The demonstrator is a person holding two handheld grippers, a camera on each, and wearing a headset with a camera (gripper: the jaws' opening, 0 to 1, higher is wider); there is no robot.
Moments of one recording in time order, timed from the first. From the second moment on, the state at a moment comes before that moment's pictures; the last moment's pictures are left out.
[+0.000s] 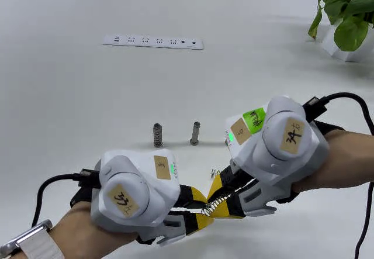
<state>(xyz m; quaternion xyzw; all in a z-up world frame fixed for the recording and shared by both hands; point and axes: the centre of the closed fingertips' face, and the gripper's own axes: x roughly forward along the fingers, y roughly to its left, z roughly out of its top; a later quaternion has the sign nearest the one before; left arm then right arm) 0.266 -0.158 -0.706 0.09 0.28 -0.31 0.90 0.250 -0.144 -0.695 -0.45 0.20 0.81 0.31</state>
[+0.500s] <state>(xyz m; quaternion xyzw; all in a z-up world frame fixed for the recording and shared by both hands) 0.271 -0.142 -0.702 0.04 0.27 -0.26 0.92 0.254 -0.132 -0.690 -0.45 0.19 0.81 0.32</state>
